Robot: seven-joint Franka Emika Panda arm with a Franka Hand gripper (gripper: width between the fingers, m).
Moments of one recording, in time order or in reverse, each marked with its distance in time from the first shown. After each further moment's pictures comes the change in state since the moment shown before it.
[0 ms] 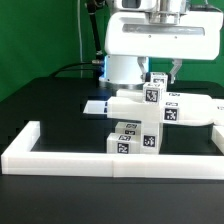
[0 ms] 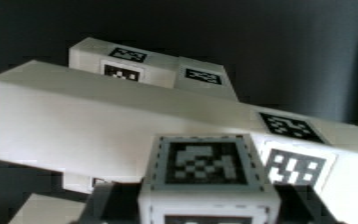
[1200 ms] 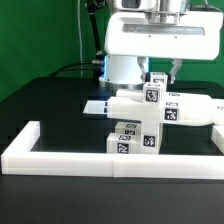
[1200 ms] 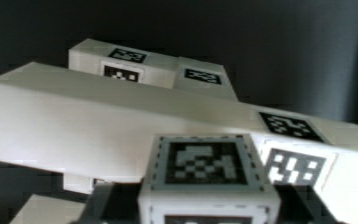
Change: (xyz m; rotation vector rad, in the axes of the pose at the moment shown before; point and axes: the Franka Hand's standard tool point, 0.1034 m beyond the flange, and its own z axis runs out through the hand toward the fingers) arm 0.000 0.000 0.000 0.000 0.000 0.000
